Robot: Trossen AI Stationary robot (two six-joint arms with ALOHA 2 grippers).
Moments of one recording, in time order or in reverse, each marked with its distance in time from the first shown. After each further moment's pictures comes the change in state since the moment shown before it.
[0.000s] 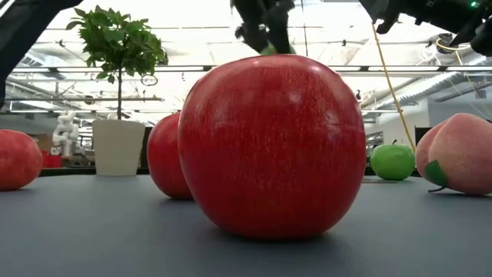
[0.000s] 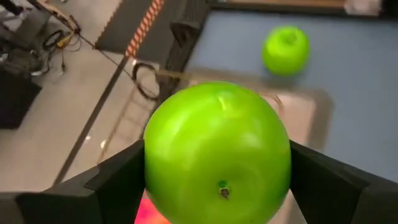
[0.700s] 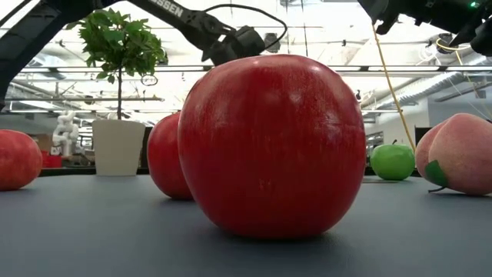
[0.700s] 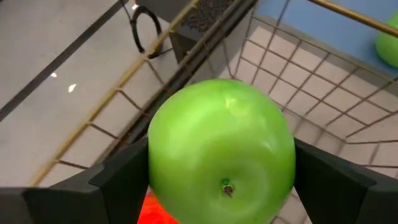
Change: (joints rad) left arm 0.273 0.003 -0.428 0.392 0.220 -0.135; right arm 0.000 0.000 0.000 -0.008 0.000 0.000
